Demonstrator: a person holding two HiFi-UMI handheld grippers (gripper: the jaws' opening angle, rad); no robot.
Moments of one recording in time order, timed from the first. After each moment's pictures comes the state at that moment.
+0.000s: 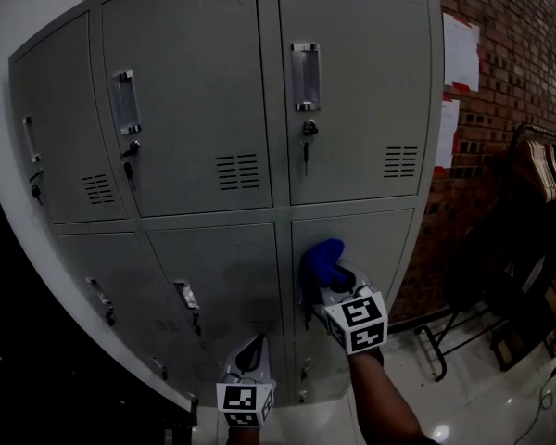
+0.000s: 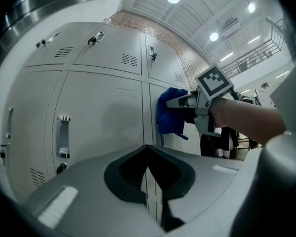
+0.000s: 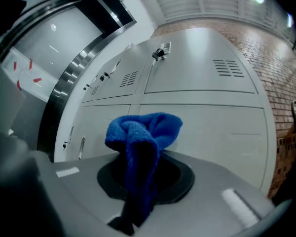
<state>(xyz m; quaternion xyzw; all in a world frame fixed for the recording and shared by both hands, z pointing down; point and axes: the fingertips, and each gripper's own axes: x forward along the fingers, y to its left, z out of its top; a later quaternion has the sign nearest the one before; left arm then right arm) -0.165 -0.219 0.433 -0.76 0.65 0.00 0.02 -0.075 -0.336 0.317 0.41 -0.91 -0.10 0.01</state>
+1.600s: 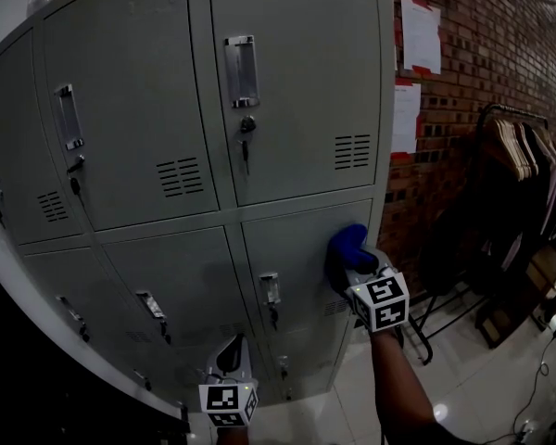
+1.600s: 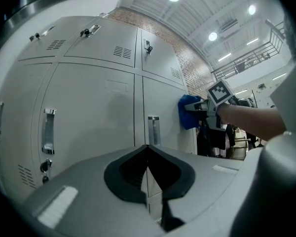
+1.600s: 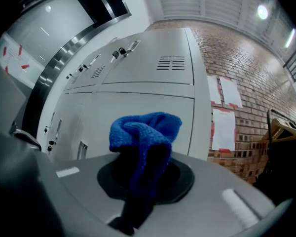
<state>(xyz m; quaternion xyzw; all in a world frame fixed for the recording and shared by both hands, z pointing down) -0.142 -0.239 0.443 -0.77 0.64 -0.01 0.01 0.064 -0.391 0.329 0.50 -0.86 -0.11 0.04</state>
